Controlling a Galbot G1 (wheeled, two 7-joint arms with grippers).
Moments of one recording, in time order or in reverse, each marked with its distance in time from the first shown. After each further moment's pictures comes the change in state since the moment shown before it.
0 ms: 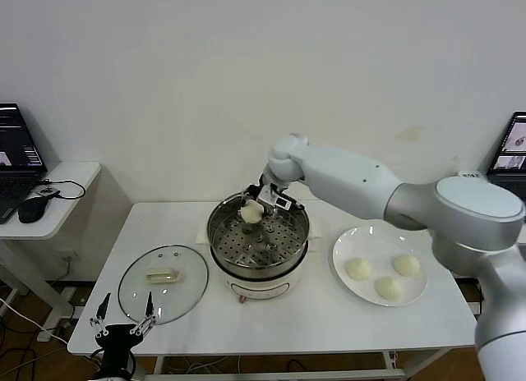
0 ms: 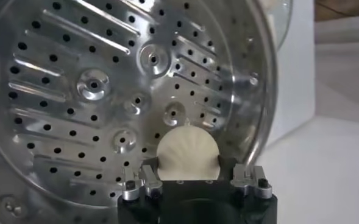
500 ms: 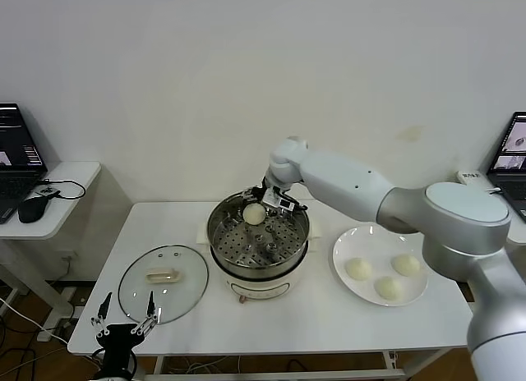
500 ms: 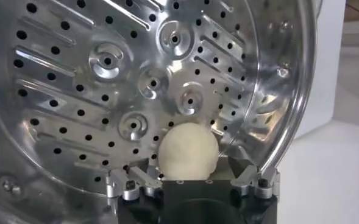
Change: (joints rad) left arm 0.003 0.004 0.004 -0.014 -0.002 0.001 0.002; right arm 0.061 -0.061 -0.007 0.078 0.114 -0.083 -0.056
